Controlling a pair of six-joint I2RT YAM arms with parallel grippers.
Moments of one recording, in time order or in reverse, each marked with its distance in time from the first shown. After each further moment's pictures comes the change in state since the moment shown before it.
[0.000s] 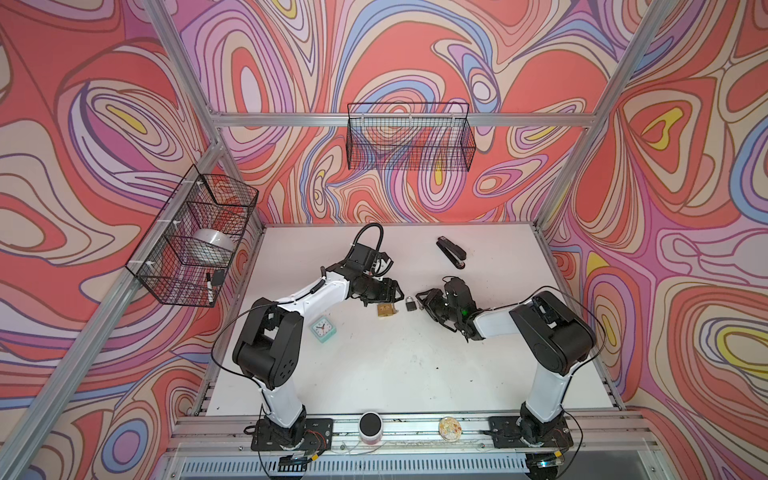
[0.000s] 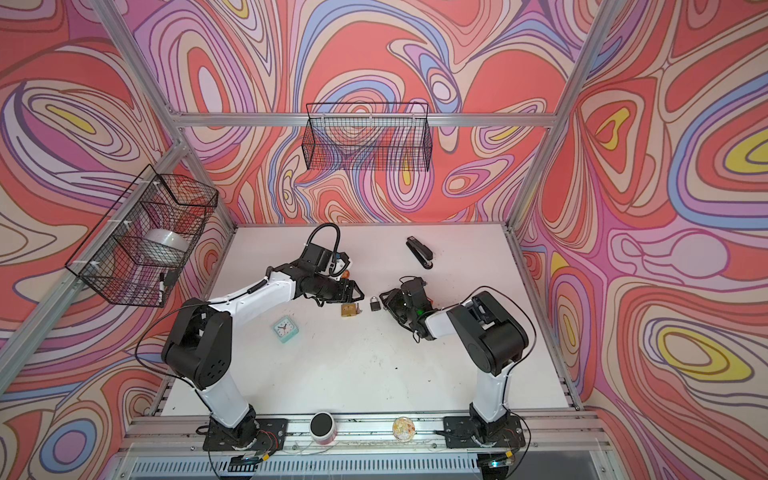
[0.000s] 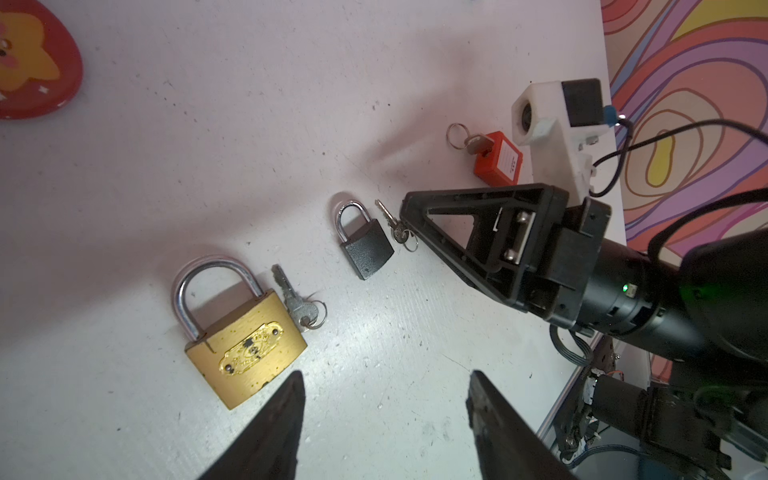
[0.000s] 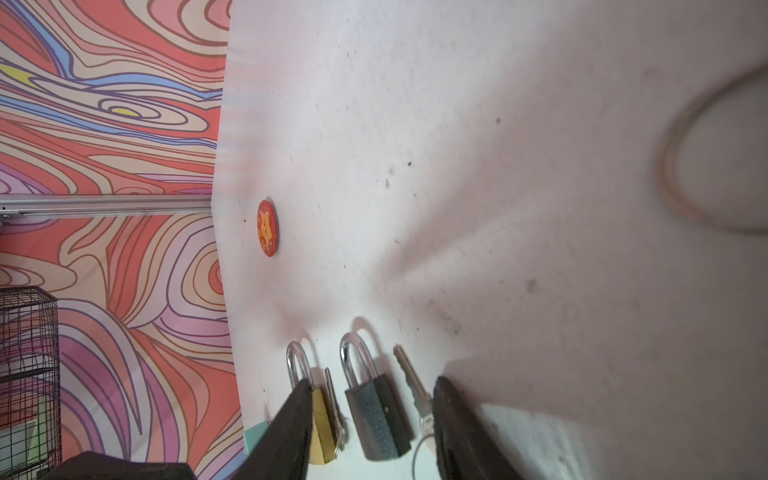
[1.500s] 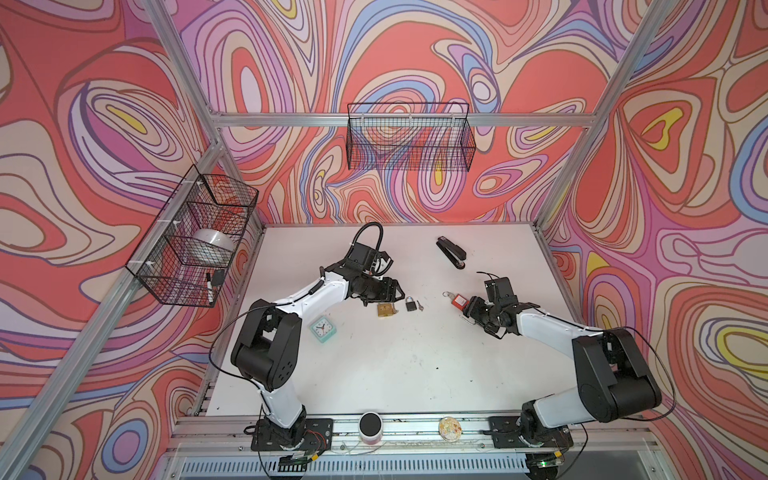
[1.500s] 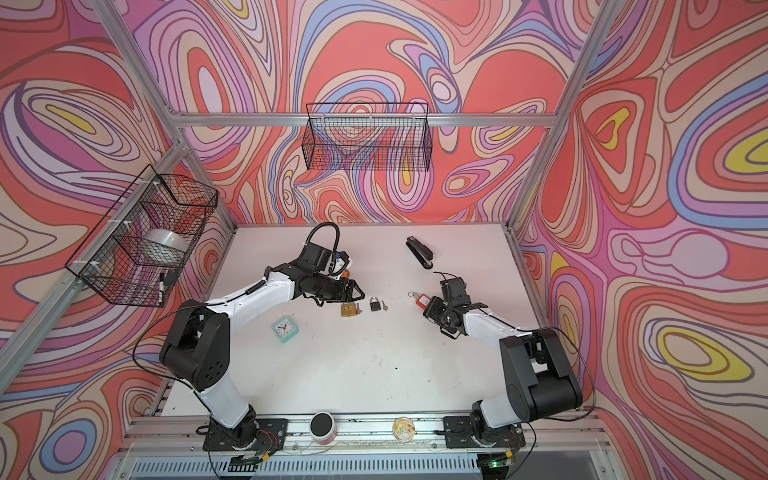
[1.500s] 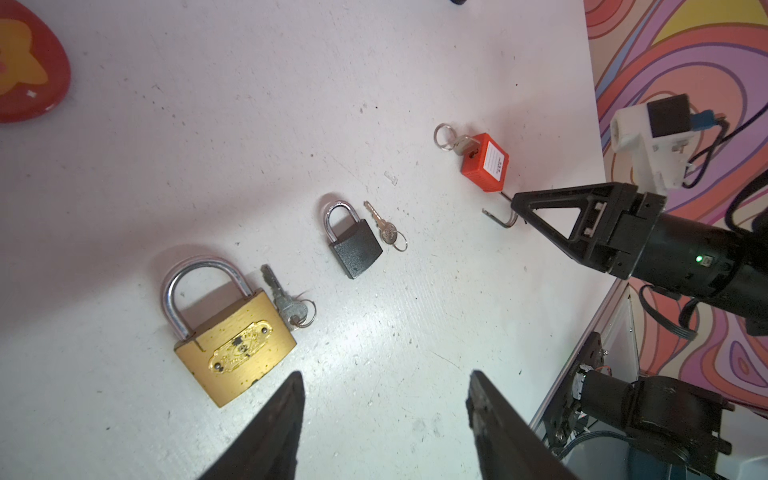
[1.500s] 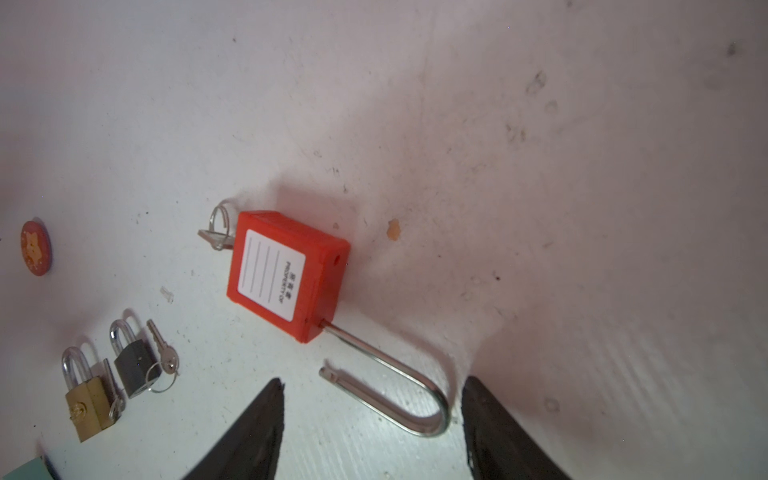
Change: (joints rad) left arm 0.000 -0.013 0.000 0.000 0.019 -0.007; right arm -0.288 -0.373 -0.040 -0.762 0.086 -0.479
